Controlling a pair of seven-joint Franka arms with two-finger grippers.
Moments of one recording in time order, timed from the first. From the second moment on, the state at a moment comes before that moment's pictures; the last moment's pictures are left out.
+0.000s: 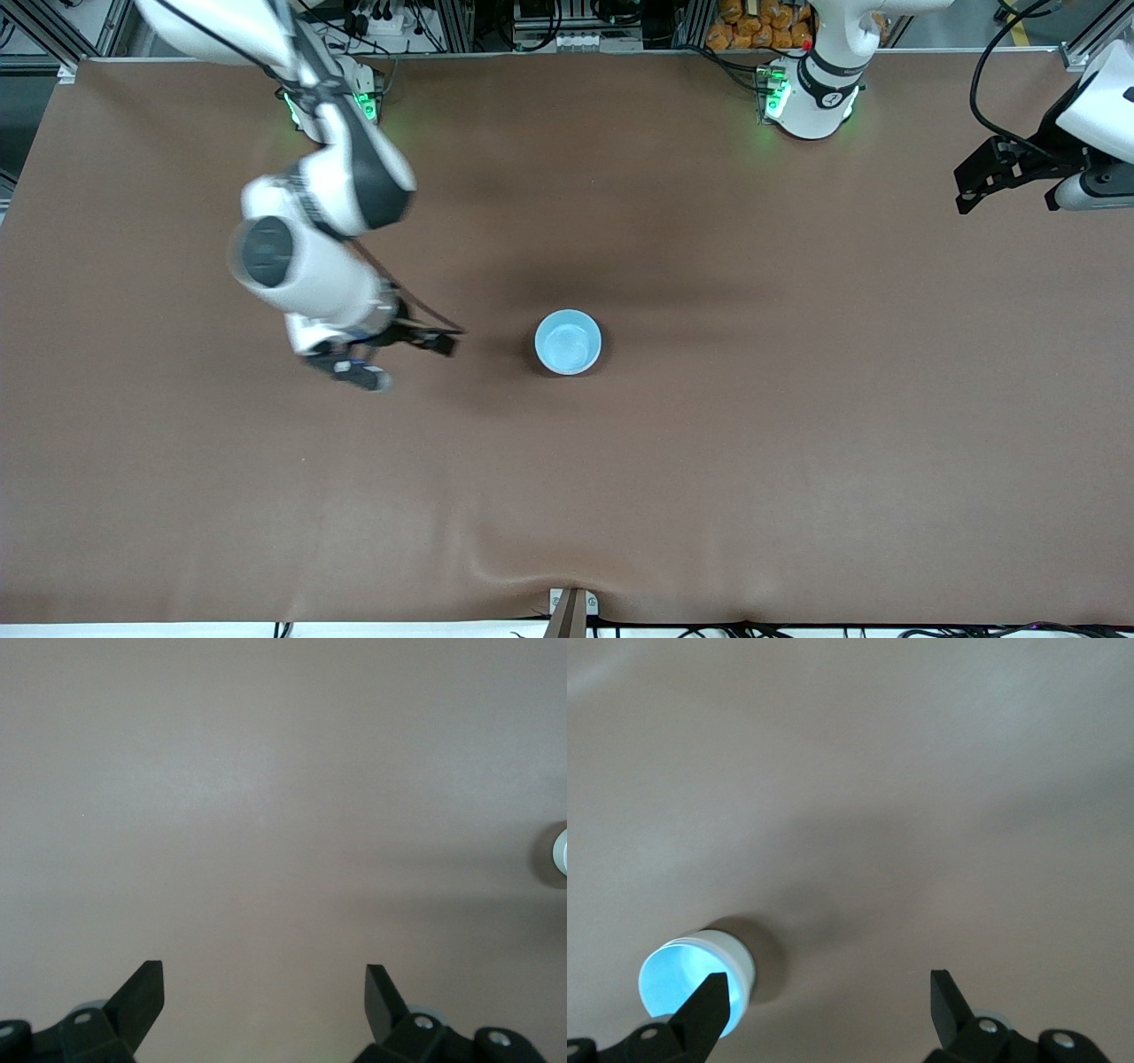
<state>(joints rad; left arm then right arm) -0.11 -0.08 -0.02 -1.57 0.07 1.54 -0.13 0.33 0.35 0.02 -1.67 0.20 2.04 0.62</state>
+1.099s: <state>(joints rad) -0.11 -0.08 -0.02 -1.57 0.07 1.54 -0.13 -0.04 0.01 -0.05 -1.59 0.07 1.49 -0.15</state>
